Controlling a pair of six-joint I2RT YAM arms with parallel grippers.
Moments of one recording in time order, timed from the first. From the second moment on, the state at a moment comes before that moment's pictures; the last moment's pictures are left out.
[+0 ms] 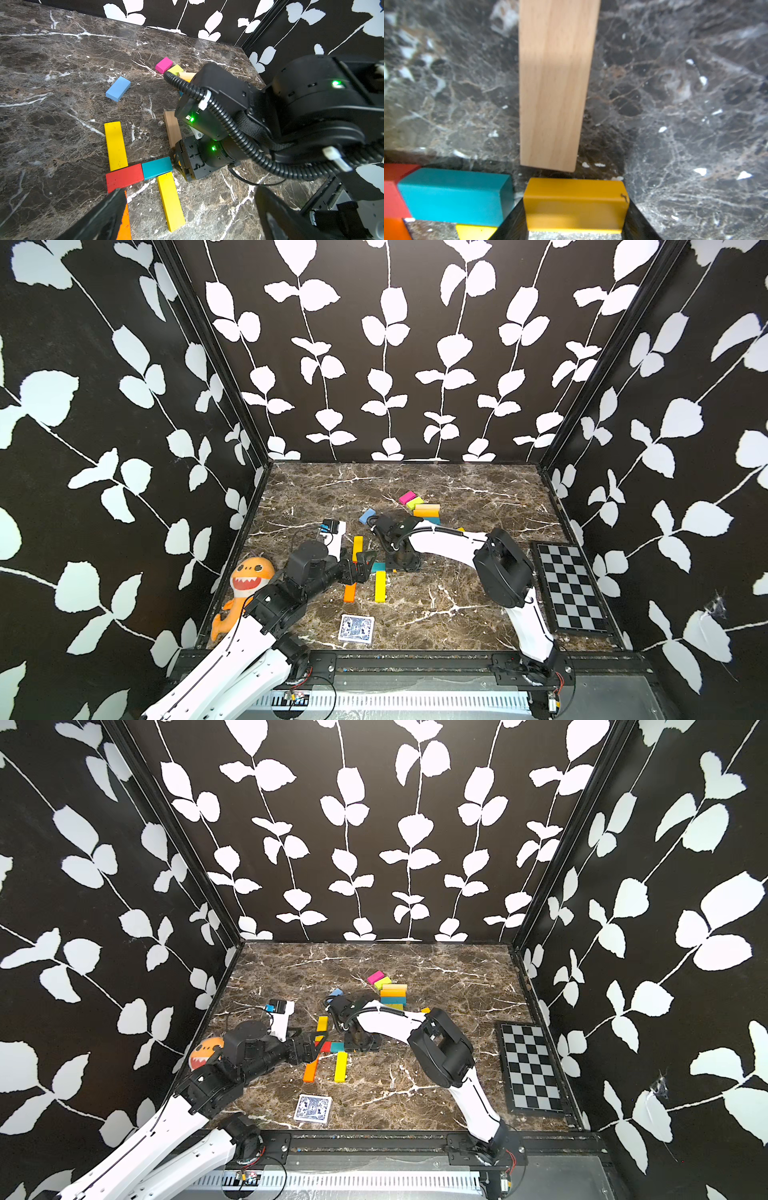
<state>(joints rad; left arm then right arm) -0.64 0.65 0.63 -0.45 0.05 -0.46 0.92 2.16 1.66 -0.95 0.06 0.87</state>
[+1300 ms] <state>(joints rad) -0.64 0.67 0.63 -0.45 0.05 -0.46 0.89 2.18 1.70 -0.89 0.11 0.79</state>
